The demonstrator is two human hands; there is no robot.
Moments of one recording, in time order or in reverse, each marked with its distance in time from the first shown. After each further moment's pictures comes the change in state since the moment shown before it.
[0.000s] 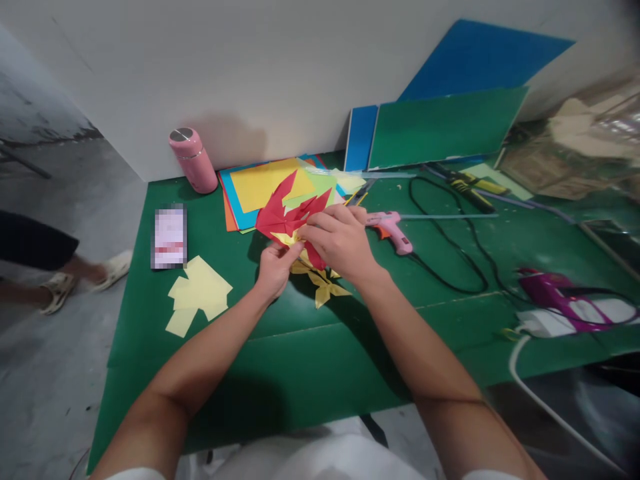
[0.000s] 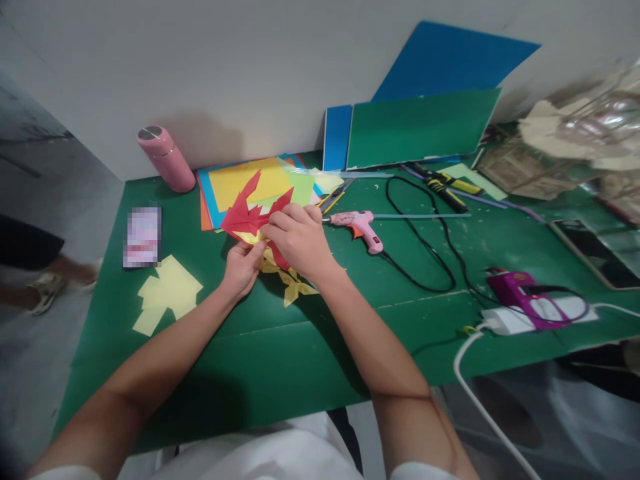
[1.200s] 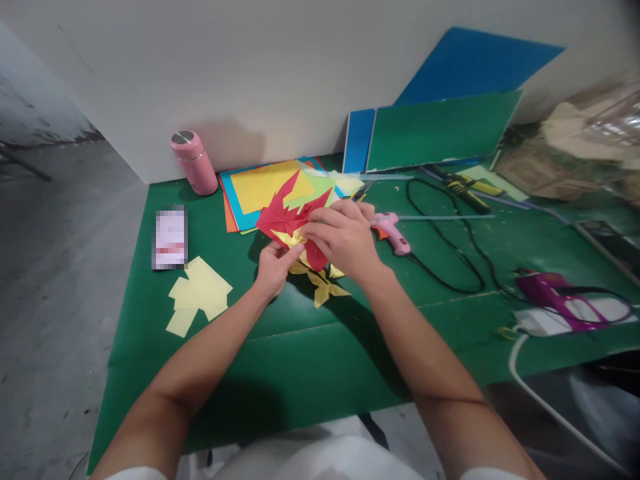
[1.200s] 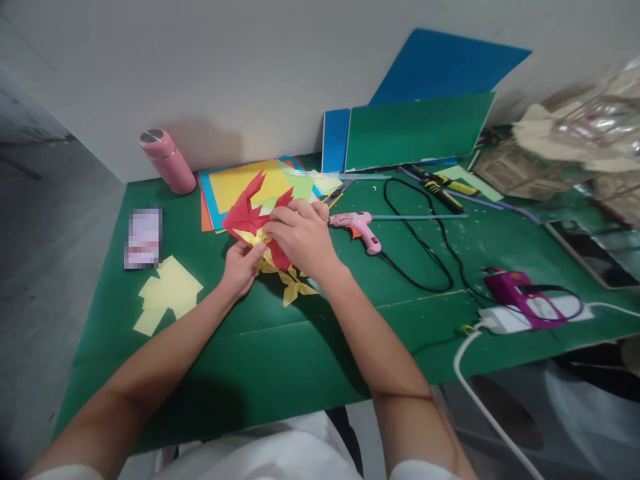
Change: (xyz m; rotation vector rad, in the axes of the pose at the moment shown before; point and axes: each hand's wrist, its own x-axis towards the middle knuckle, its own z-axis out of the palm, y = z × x) left_hand 0.000 0.004 -0.002 0.028 -0.032 -0.005; right_hand 0.003 0.001 -0.014 0.043 -0.039 0.086
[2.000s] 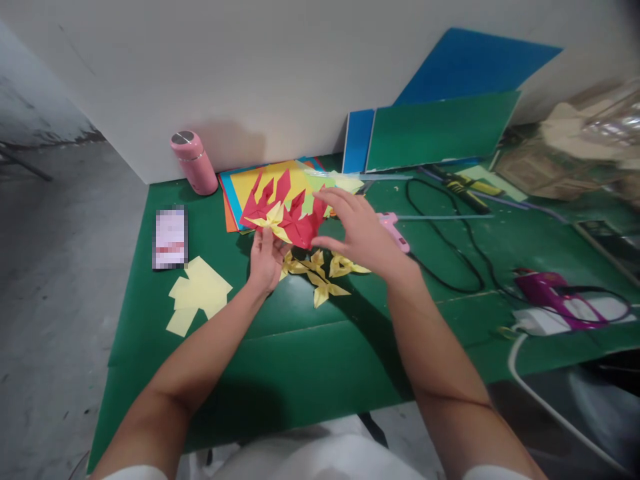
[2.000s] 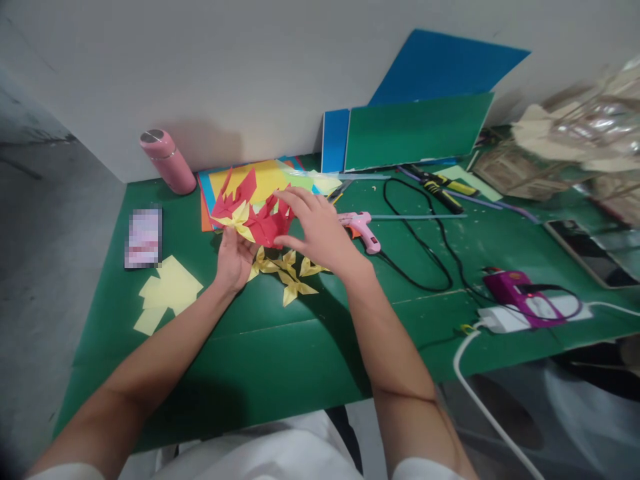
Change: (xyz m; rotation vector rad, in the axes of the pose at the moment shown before) left_hand 0.015 0.005 -0.011 -0.179 0.090 0.076; right_hand 0.001 0.019 -0.020 0.175 -0.213 0.140
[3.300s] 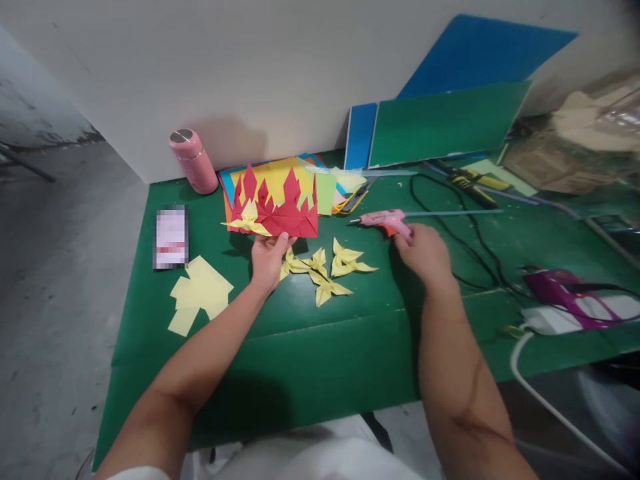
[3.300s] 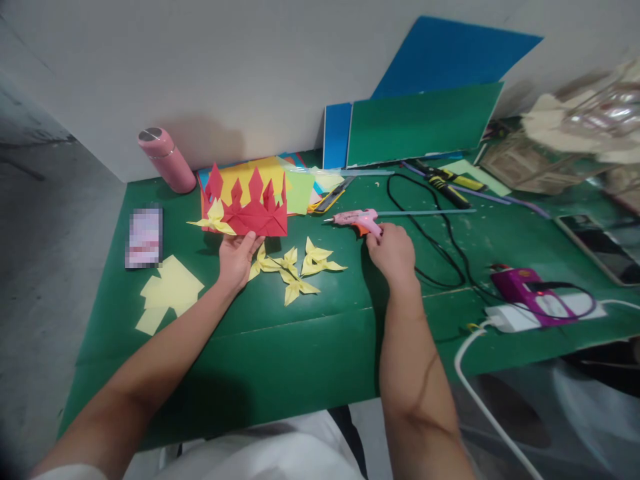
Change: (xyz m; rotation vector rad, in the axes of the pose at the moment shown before) left_hand 0.001 -0.006 0.003 0.115 0.099 0.062; right_hand -0.097 0.121 0.021 -0.182 -0.019 0.887
